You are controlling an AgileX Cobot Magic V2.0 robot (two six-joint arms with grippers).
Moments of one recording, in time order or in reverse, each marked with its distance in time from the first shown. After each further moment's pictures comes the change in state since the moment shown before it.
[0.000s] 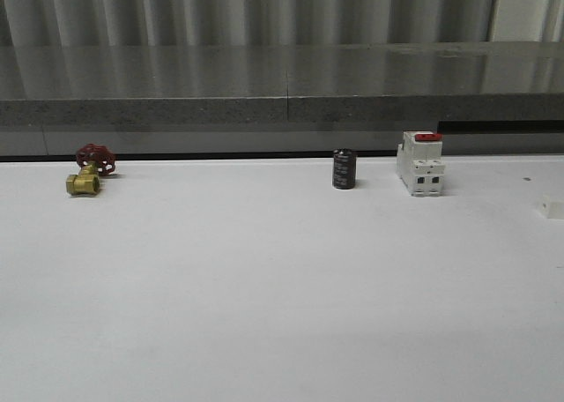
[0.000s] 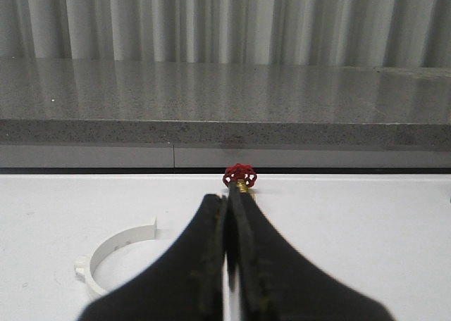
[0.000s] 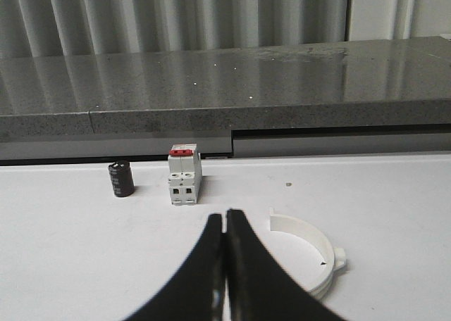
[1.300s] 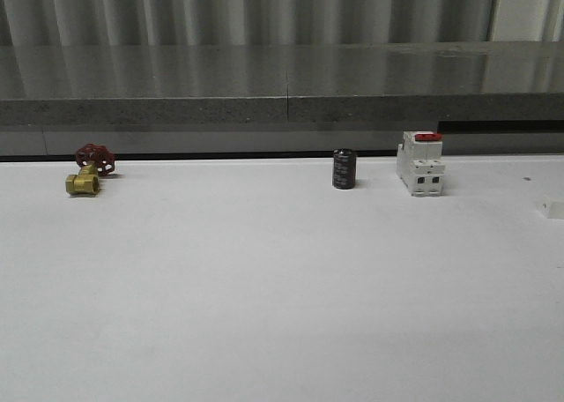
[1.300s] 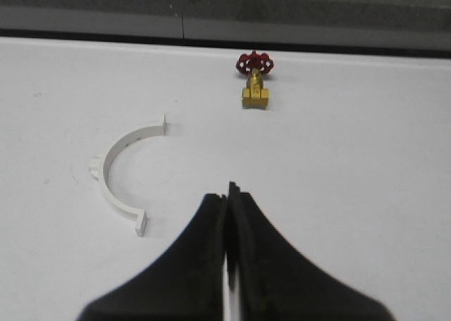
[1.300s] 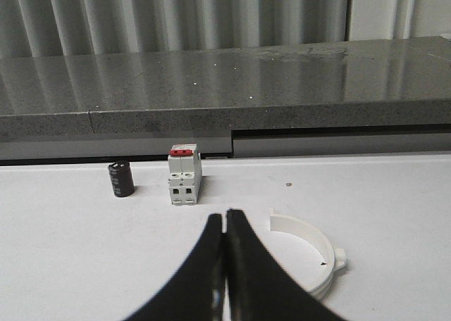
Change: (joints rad) left arm 0.000 0.697 -0.636 -0.041 0.536 0.000; right arm 0.000 0.000 0.000 0.000 -0.002 0.000
